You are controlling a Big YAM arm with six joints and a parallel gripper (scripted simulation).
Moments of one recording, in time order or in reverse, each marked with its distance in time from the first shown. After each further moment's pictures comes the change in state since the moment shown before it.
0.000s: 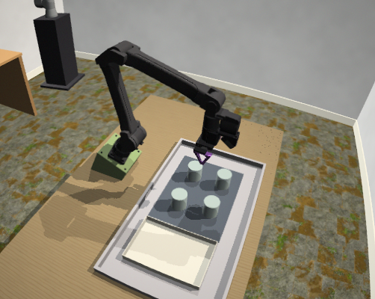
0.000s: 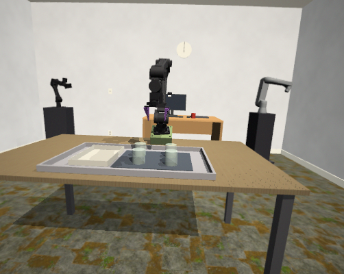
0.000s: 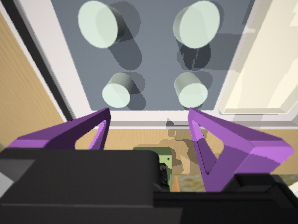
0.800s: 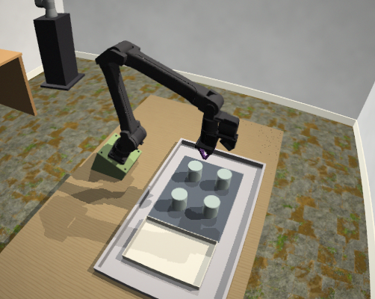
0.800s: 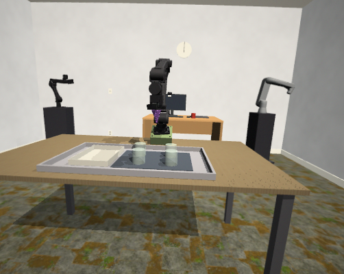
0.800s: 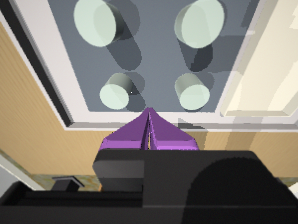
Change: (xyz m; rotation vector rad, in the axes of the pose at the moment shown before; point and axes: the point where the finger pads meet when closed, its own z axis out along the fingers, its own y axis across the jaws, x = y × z) arm 0.003 0.000 0.012 0.000 -0.002 -0.010
